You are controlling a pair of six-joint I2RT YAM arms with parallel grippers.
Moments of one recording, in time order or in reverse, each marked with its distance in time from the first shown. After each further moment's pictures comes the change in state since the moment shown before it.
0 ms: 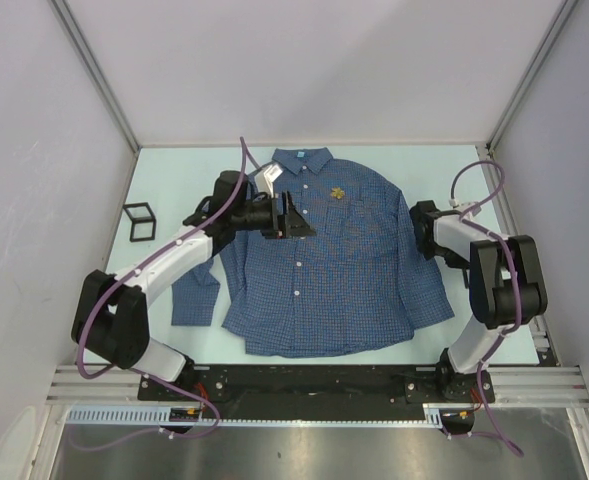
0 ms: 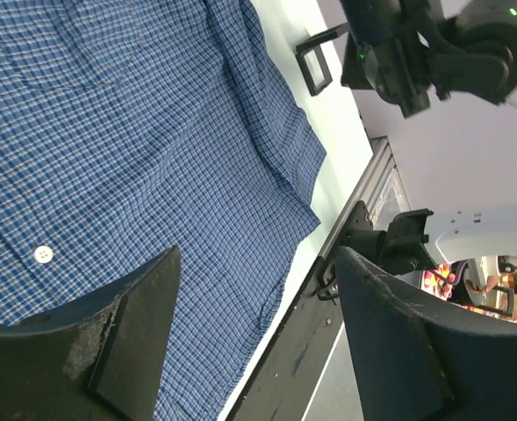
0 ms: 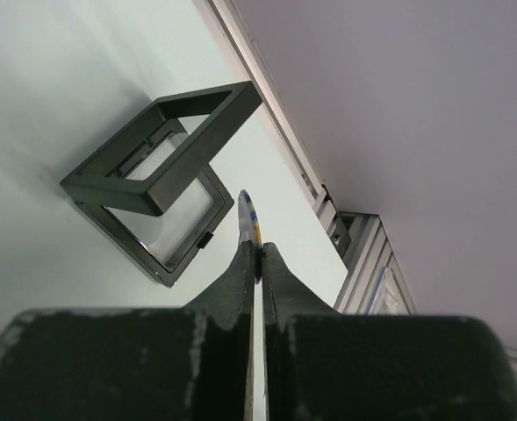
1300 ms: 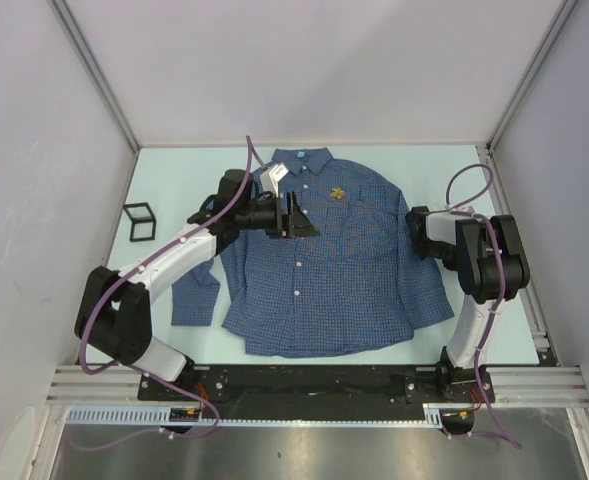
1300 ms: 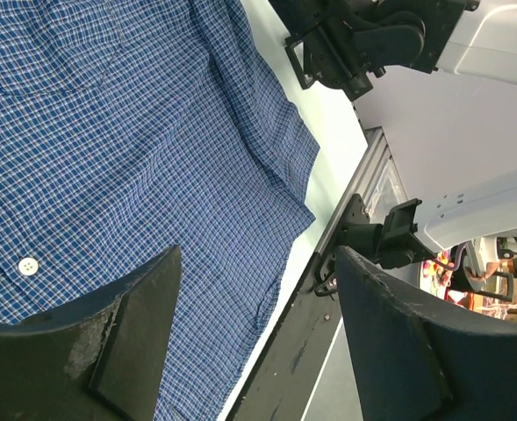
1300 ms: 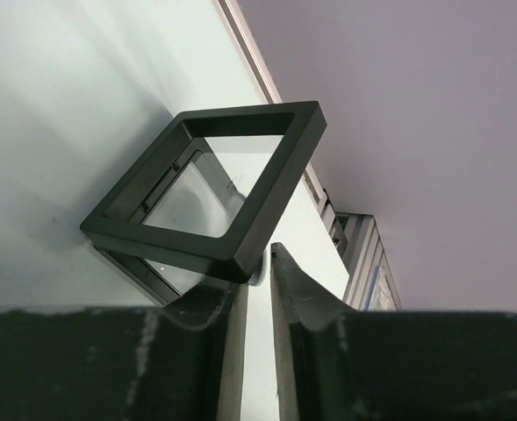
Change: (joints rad) left arm -0.027 0.025 0.024 0.007 0.014 0.011; right arm -0.024 0.215 0.060 0.011 0.067 0.054
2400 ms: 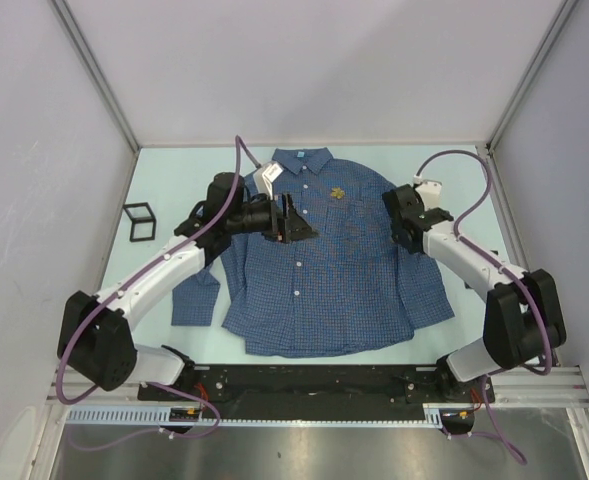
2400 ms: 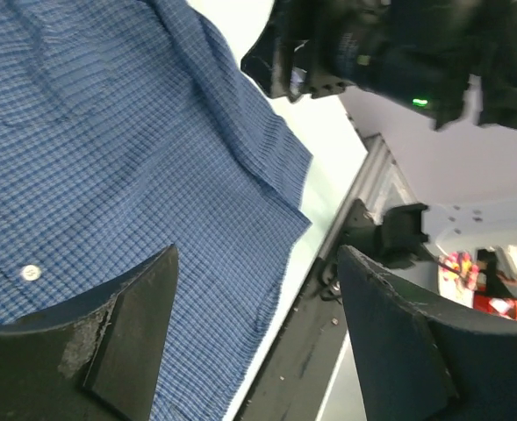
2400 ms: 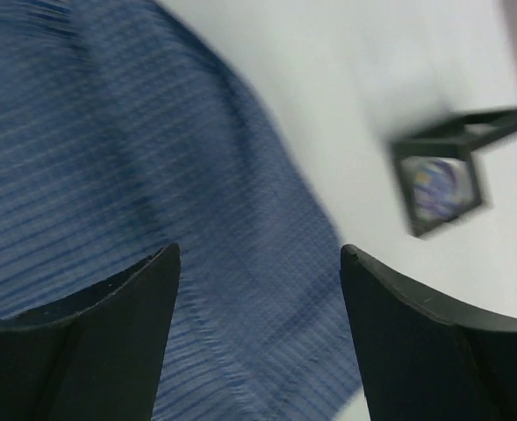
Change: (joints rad) left arm -0.027 -0.149 -0.040 -0.002 -0.044 0.036; right arm 0.274 -0.413 0.006 0.102 -0.473 -0.020
